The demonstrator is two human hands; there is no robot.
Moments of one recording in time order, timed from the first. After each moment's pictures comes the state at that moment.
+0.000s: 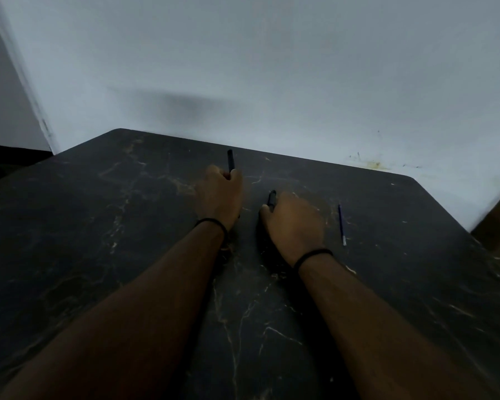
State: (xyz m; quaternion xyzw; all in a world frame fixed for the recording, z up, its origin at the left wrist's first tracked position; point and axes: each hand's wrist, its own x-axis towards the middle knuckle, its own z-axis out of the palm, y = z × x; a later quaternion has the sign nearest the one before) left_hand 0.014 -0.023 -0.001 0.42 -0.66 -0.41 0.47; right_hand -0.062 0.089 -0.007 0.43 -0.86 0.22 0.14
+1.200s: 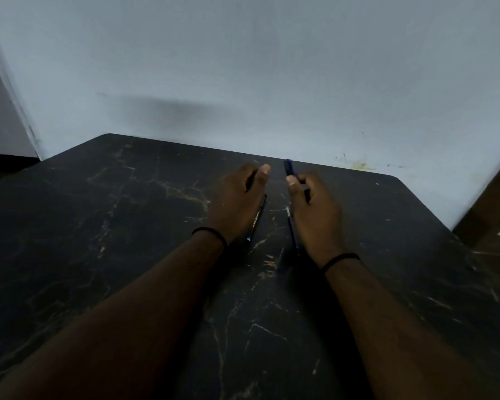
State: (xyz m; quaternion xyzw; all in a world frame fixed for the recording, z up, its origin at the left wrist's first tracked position) left_hand 0.000 0.010 0.003 0.23 -0.80 -0.29 0.47; right_hand -0.102 0.120 -0.002 0.41 -0.74 0.51 0.11
